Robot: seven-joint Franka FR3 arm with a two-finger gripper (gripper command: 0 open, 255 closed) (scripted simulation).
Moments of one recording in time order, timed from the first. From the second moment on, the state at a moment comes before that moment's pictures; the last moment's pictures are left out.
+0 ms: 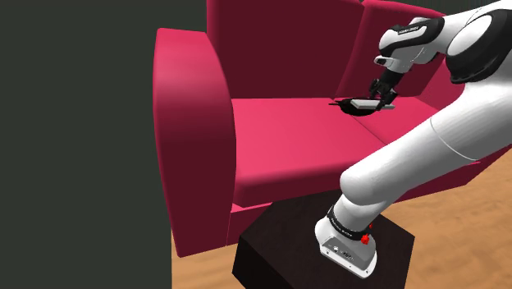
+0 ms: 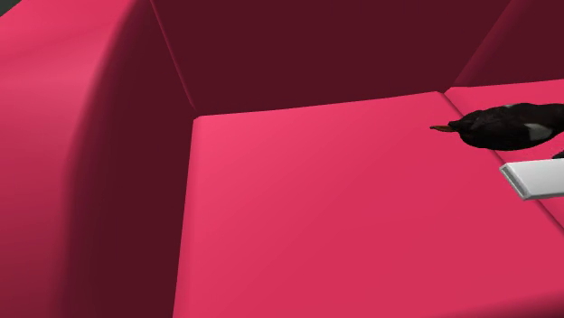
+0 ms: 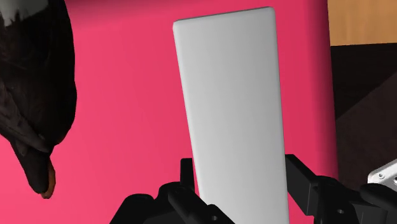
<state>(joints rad) -0.39 -0.30 -0.79 -2.13 -0.21 1.93 -1.95</state>
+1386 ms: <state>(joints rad) -0.39 -0.17 -0.93 -2.27 -0.14 2.19 -2.08</state>
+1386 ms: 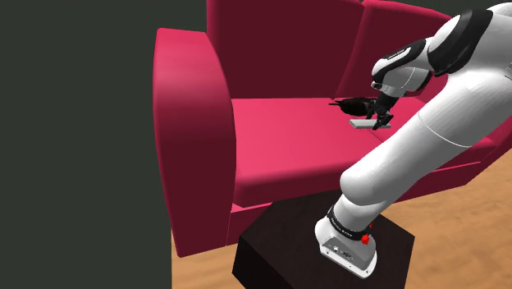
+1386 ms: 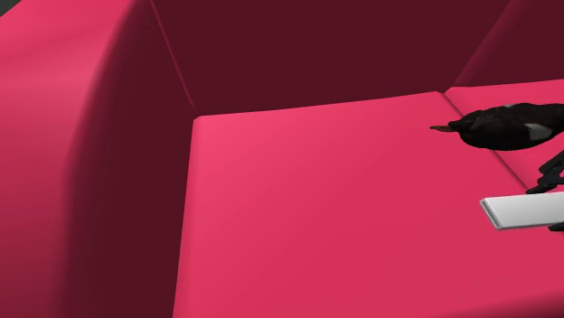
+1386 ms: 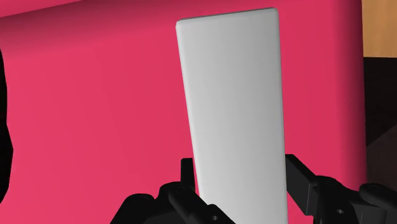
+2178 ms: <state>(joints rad) -0.36 -0.03 -0.97 -2.34 -0.01 2.35 -2.18</state>
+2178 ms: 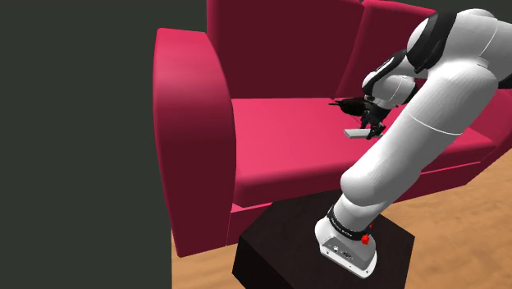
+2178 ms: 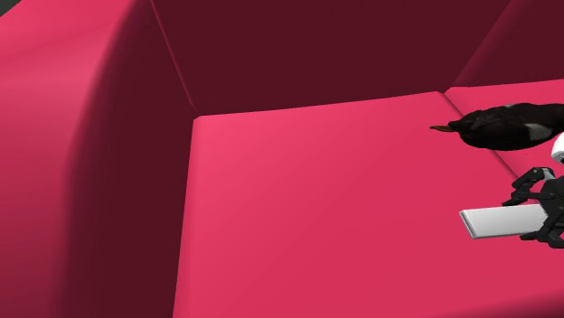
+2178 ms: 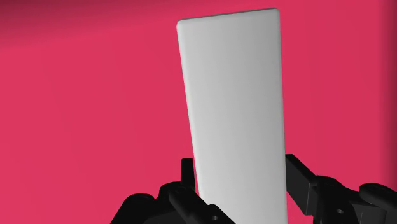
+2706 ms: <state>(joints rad) -0.36 -0.03 -0.97 -2.34 -0.01 2.35 -2.18</state>
